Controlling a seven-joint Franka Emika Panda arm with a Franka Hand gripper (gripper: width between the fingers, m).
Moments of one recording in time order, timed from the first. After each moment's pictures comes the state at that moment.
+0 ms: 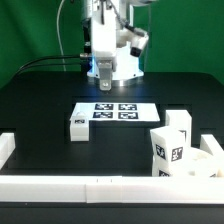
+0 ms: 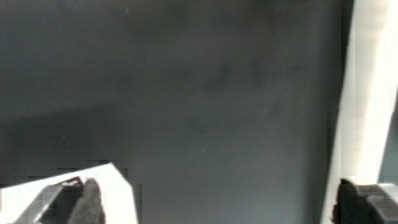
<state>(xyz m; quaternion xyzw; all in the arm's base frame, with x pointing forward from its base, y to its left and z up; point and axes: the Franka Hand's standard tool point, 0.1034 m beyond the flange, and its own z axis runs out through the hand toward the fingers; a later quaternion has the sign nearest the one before) 0.502 -0.035 0.107 -0.71 0.68 -0.13 0.12</state>
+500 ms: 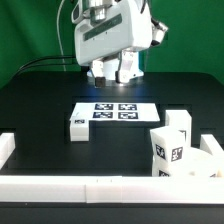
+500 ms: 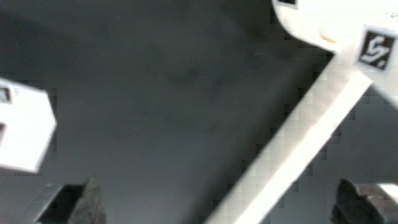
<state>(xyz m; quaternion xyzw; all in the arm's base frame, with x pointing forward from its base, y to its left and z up) 0.523 -0.024 0.132 -0.88 0.43 -0.17 0.09</state>
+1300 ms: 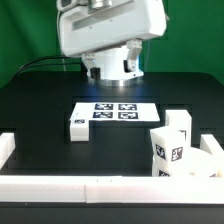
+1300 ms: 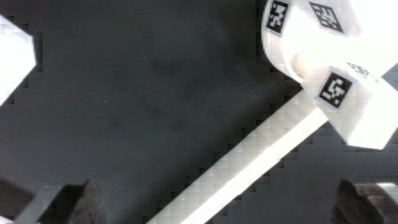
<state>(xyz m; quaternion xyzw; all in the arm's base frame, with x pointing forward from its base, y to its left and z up) 0.532 -0.039 0.144 -0.92 0.34 -0.14 0.12</state>
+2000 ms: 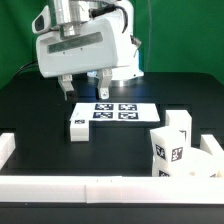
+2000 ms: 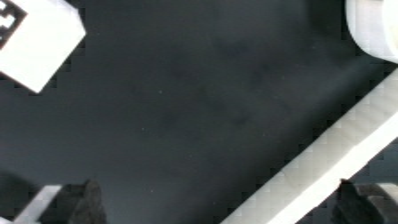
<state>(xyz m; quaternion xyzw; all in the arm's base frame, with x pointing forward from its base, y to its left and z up) 0.533 -0.072 0.103 -0.92 0.36 -0.11 0.09</state>
